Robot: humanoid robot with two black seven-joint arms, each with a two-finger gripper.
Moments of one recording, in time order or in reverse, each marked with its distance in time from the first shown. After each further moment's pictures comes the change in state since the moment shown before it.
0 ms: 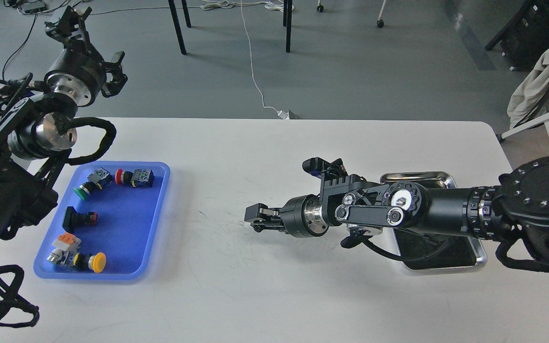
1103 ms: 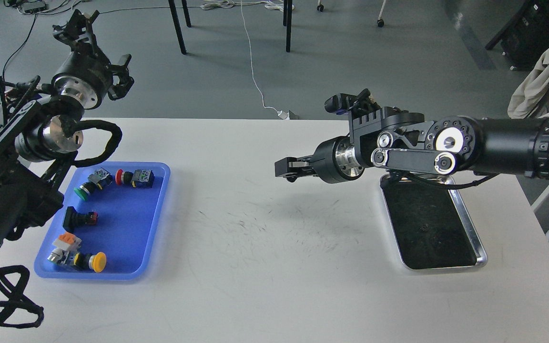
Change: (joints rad) left arm -0.002 -0.016 0.000 0.000 0.002 0.002 0.001; right arm 0.301 -0.060 -0.082 0.088 -0.084 0.060 -0.039
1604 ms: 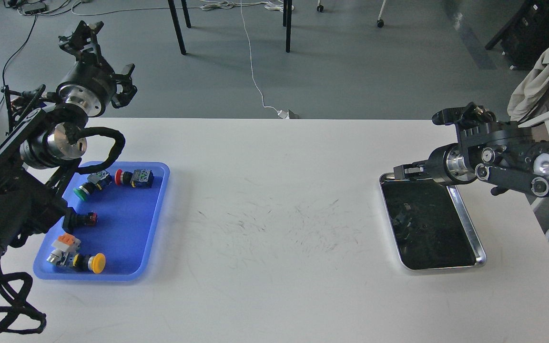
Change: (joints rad) left arm 0.029 -0.017 0.000 0.000 0.000 -0.001 0.000; right arm -0.111 -0.429 -0.032 -0.019 -0.410 0.055 -0.034
